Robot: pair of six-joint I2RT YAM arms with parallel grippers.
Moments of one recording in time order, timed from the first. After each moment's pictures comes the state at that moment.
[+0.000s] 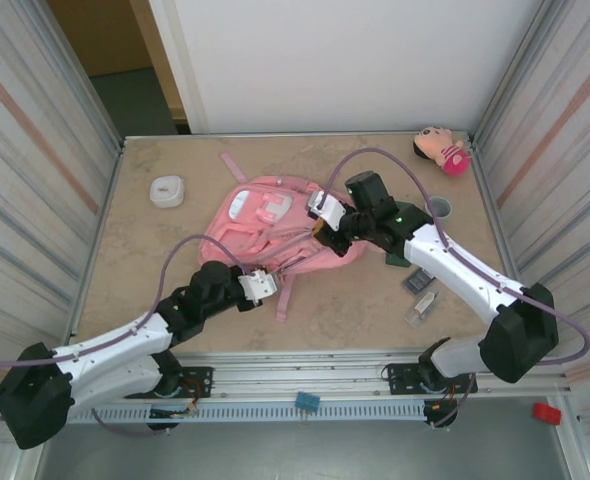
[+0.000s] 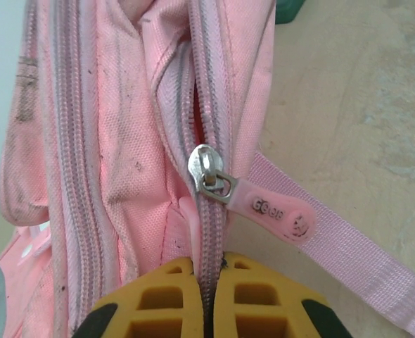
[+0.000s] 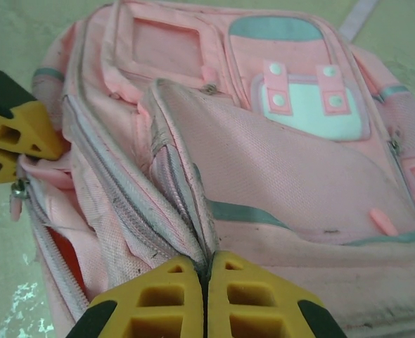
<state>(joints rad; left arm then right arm) -0.82 0.93 0.35 0.17 0.03 0.61 0.60 1.37 1.15 -0.55 -0.34 -0.41</state>
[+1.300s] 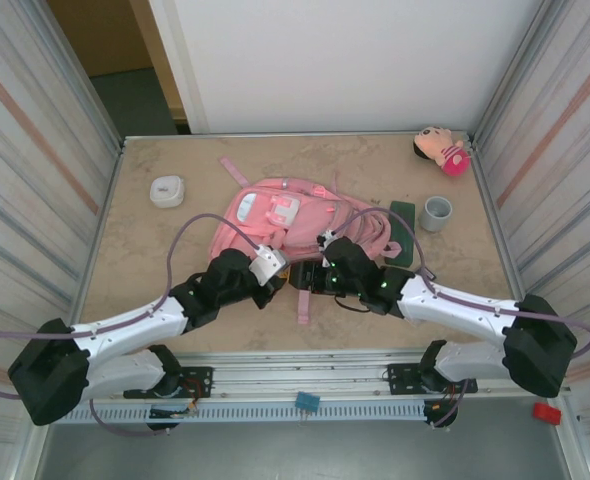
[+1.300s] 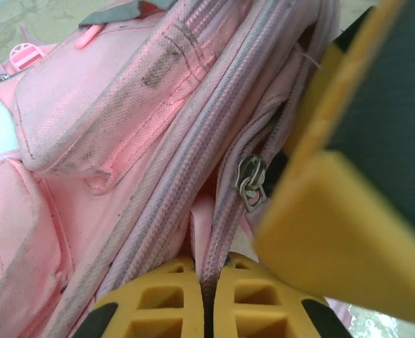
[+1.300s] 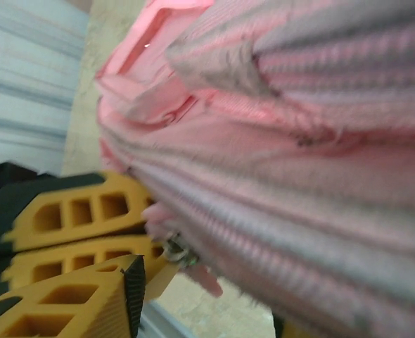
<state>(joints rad) -0.85 1.10 0.49 0.11 0.12 0.10 0.94 1.23 0.71 -0.10 -0.05 0.96</state>
